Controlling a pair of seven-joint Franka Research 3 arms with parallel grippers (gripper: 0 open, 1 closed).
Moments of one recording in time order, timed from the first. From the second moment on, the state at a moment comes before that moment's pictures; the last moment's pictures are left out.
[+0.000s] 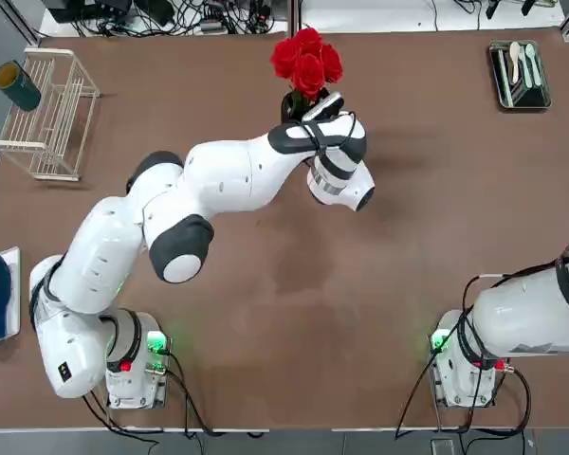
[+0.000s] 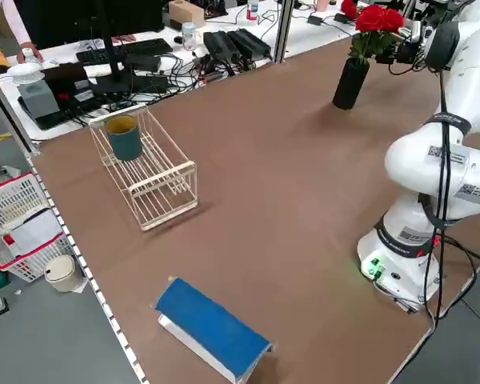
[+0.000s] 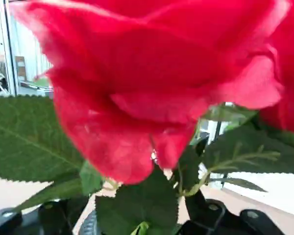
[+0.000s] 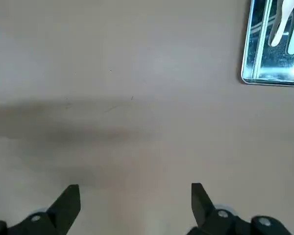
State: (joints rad) left arm -1.05 0.92 -0.19 -1.24 1.53 1.49 -2.27; right arm -0.03 0.13 -0.01 -1.46 -0.02 1.53 -0.07
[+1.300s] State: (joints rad) left arm -1.11 0.92 -0.21 -1.24 1.53 1.44 -2.23; right arm -0.03 0.13 -0.01 -1.47 -0.02 1.53 -0.07
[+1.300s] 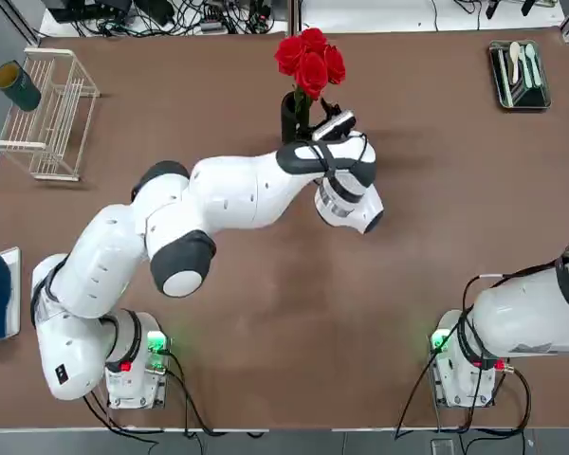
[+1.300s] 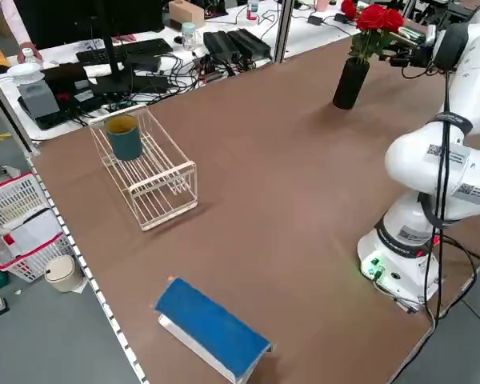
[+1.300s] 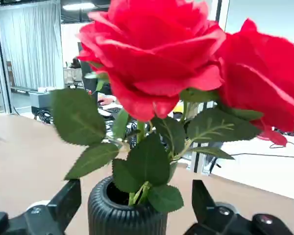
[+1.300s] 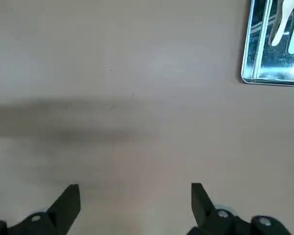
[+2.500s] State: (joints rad) left arm -0.94 0.49 -0.30 -1.34 1.21 1.43 -1.88; right arm 0.09 0.30 0.00 -1.51 0.13 1.70 -0.07
